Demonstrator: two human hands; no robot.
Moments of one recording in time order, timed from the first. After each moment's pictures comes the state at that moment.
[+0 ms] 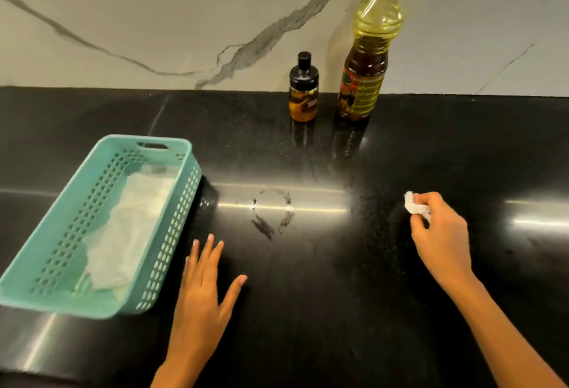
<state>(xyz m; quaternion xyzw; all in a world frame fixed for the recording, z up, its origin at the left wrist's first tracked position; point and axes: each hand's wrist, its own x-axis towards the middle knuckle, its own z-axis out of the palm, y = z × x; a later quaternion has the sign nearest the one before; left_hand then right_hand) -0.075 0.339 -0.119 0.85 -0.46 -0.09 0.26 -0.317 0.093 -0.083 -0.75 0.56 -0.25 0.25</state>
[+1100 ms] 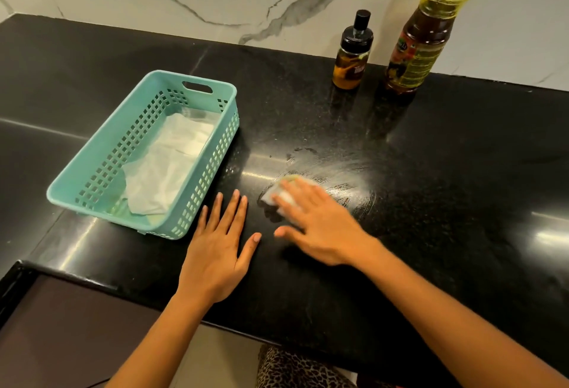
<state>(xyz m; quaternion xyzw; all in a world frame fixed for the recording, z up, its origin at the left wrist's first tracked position) -0.066 0.360 -0.129 0.87 -0.49 -0.03 0.07 -0.186 0.184 -0.111 -0.98 0.11 0.01 0.14</state>
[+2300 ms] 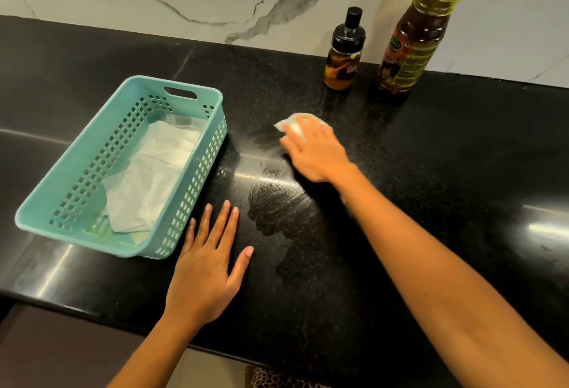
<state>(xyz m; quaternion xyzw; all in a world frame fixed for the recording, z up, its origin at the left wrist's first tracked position) -0.064 0.359 -0.127 0.87 -0.49 -0.03 0.08 -0.102 0.084 -0.114 -0.96 0.26 -0.03 0.13</state>
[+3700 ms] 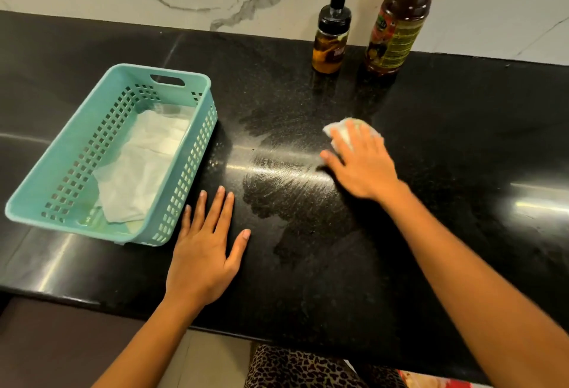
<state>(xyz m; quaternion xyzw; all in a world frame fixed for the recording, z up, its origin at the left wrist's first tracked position) -0.064 0.359 -0.125 0.87 -0.49 -0.05 0.09 -0.199 0.087 -0.125 -0.92 0.38 0.00 0.10</state>
